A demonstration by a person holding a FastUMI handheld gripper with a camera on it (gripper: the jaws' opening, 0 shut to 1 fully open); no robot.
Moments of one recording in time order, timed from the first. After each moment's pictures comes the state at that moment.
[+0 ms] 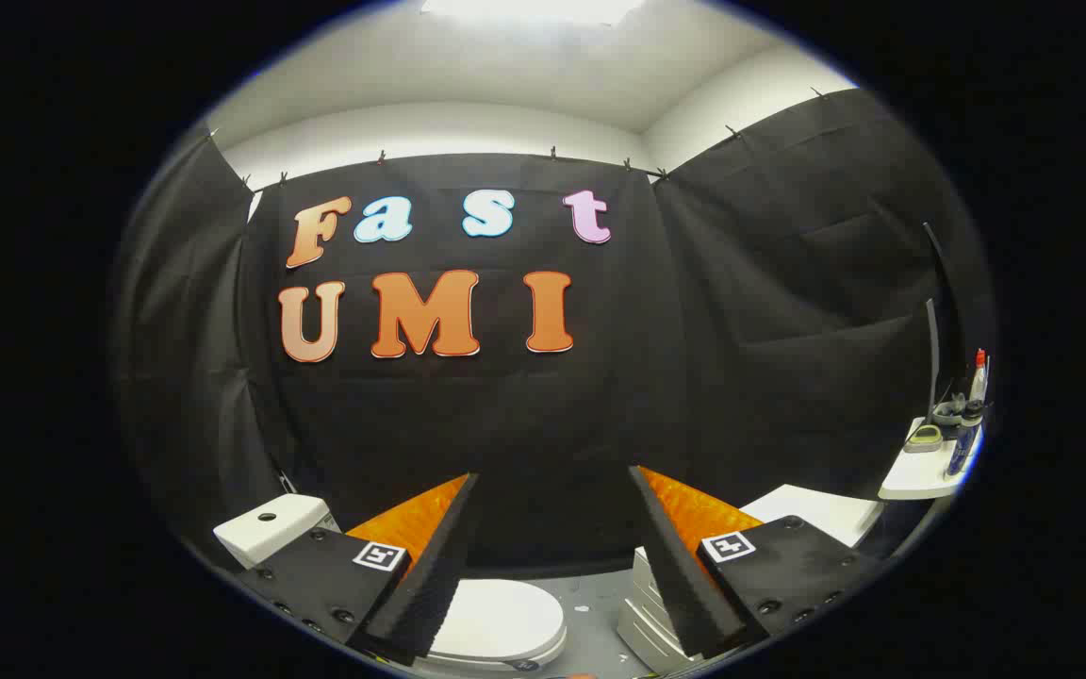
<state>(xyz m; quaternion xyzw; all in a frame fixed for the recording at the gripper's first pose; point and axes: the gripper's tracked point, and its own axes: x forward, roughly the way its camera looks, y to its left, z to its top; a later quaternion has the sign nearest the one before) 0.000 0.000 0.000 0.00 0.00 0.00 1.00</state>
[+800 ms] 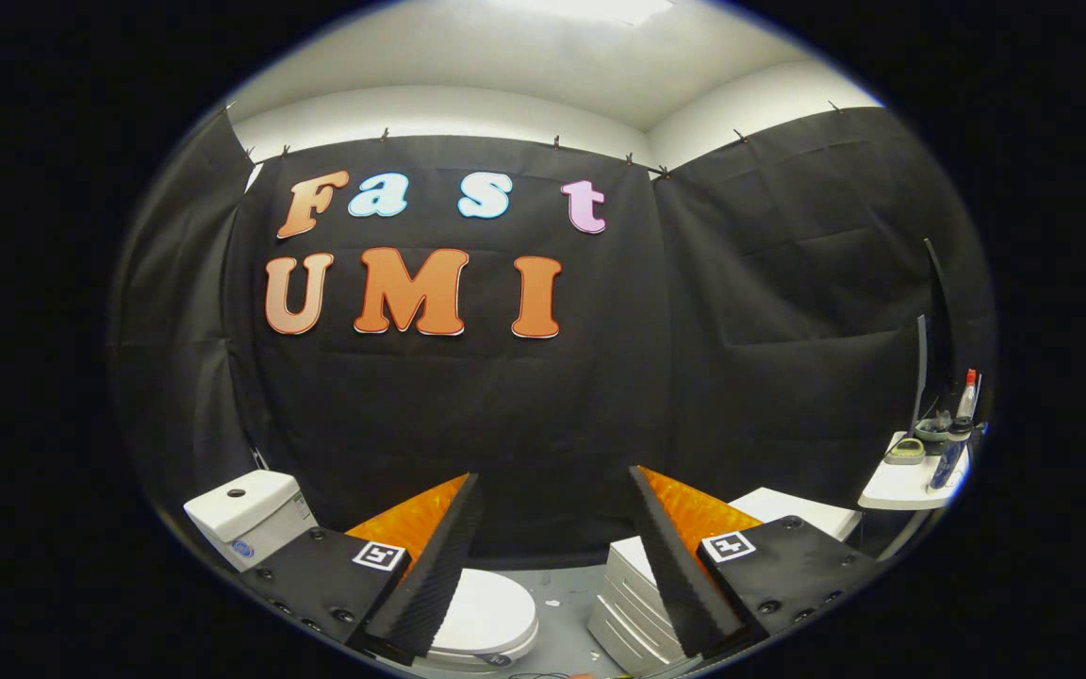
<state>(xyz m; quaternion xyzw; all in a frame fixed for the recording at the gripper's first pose) 0.007 -0.005 -0.020 -0.03 0.02 -0.02 1.00</state>
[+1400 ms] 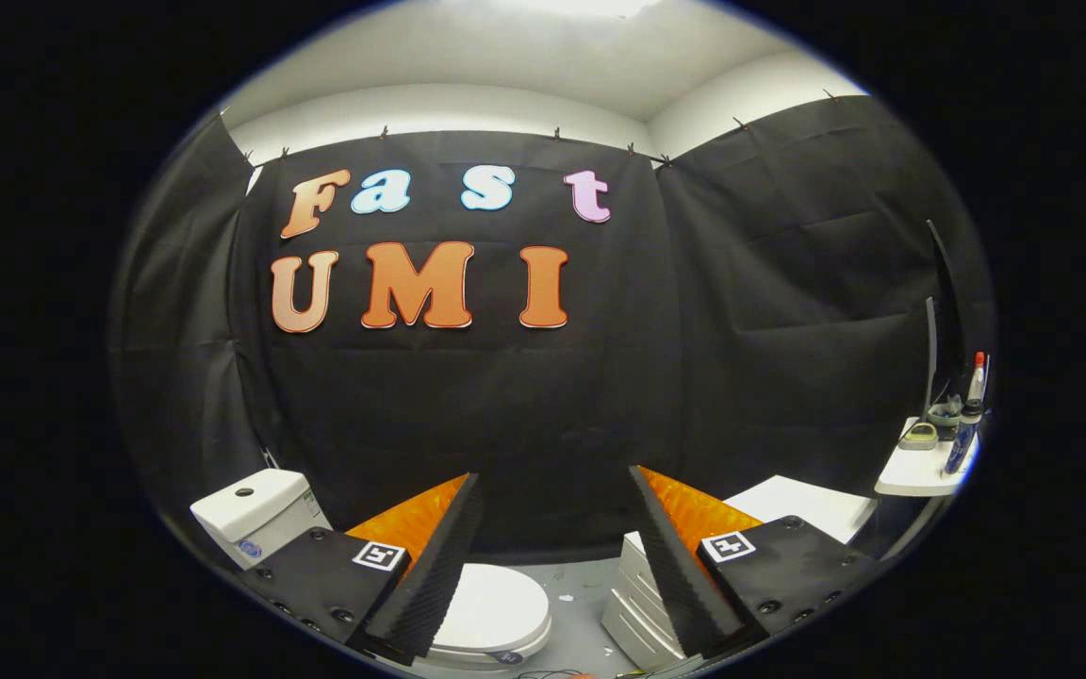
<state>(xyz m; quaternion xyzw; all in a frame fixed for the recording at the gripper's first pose) 0.014 -0.002 -0.047 -0.01 0.03 -0.01 1.00</state>
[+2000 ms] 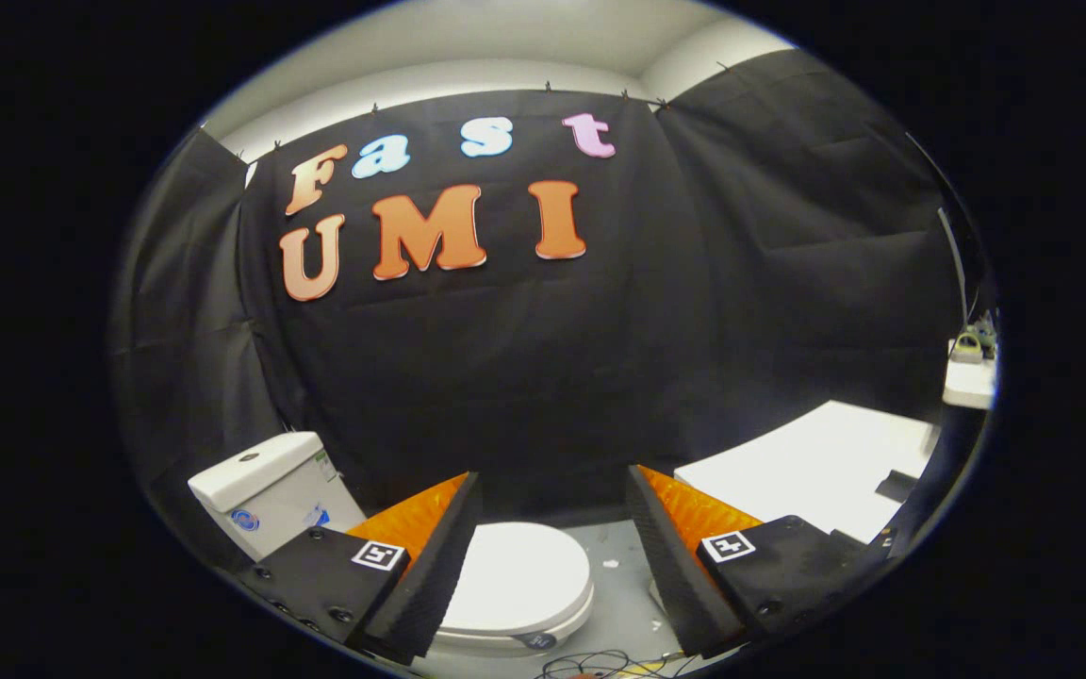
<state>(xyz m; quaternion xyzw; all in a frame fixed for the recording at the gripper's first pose) 0.048 0.006 -0.225 0.05 0.12 0.03 0.99</state>
